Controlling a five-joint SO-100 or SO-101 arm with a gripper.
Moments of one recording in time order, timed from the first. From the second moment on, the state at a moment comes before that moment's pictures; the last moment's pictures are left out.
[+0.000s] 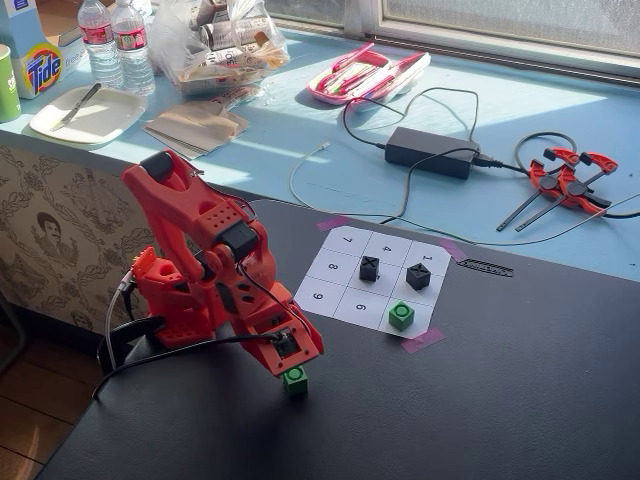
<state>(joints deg) 23.8 147.3 155.4 44.3 -62.0</state>
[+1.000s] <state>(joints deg) -7.7 158.6 137.4 60.7 -50.9</state>
